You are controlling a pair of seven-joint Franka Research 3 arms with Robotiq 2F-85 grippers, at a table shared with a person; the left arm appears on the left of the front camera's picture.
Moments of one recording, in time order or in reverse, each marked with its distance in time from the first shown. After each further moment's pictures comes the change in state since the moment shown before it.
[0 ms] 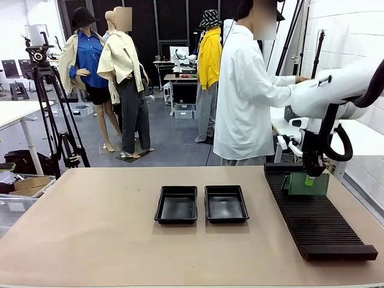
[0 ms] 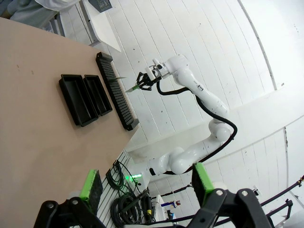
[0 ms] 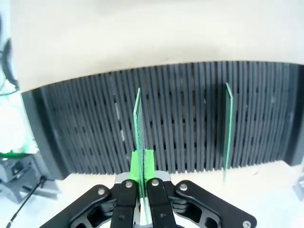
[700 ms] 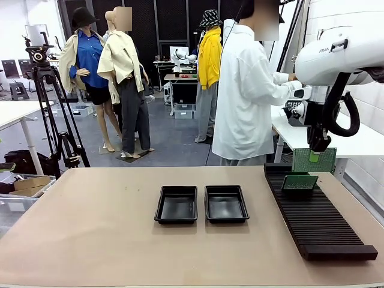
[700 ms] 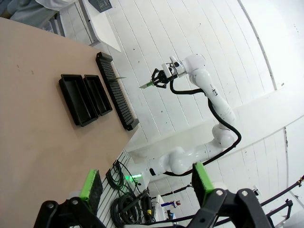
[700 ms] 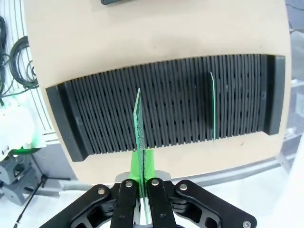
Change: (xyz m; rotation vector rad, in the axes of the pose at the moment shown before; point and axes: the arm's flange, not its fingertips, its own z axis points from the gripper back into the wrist) left arm 0.000 0.000 0.000 0.000 0.000 0.000; right arm 0.017 0.038 0.077 -0.076 0.033 -0.042
